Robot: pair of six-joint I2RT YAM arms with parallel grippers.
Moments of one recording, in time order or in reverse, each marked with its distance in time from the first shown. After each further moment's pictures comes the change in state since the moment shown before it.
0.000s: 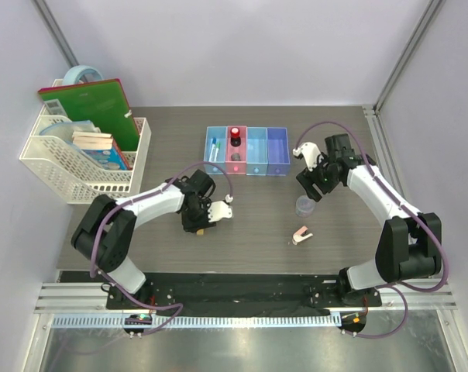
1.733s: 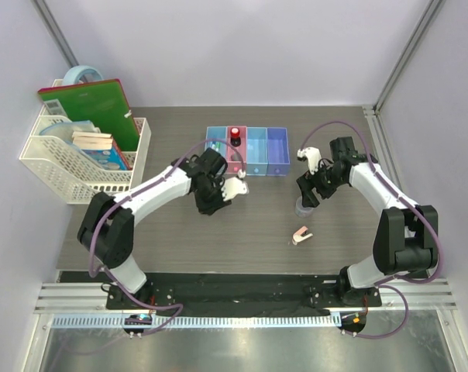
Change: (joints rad) left arm -0.043 0.043 0.254 -0.134 0.055 -0.127; right arm -0.076 0.056 -0.006 -0.069 -0.233 0.015
